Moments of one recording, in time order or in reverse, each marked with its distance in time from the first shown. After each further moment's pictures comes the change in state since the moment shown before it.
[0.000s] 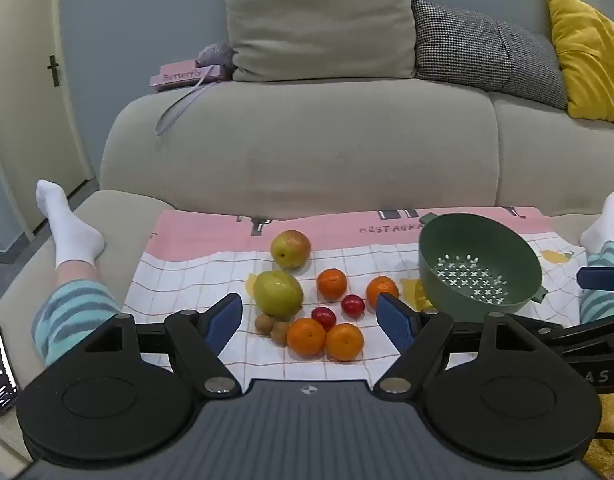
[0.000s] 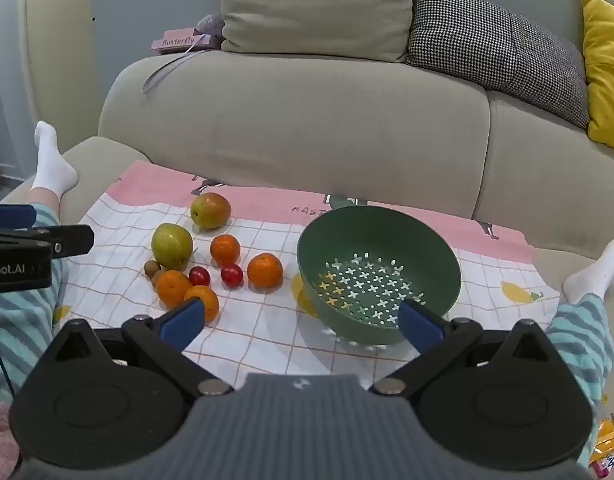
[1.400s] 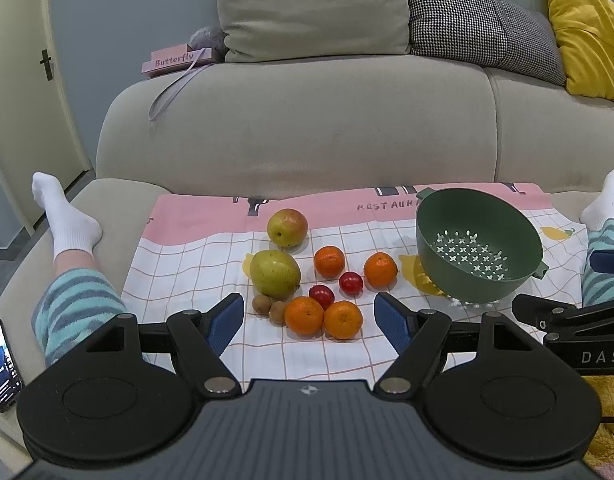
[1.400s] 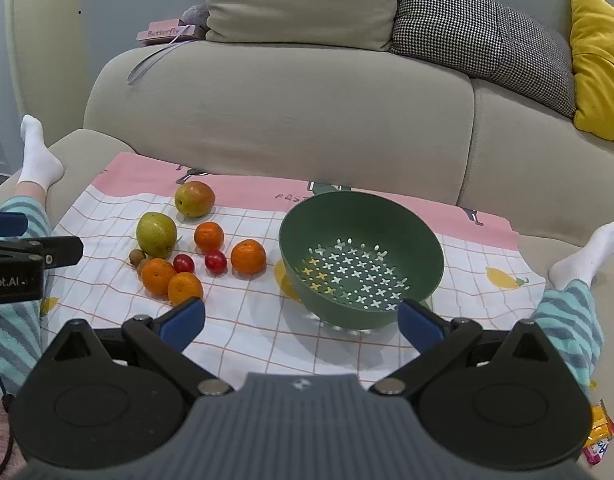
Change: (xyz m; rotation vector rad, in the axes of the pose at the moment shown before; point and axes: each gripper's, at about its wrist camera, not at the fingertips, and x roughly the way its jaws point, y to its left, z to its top) left arm 0.006 -0.007 -0.004 0.020 0.073 -0.008; right arm -0.008 0.004 -0.003 0.014 0.032 -0.056
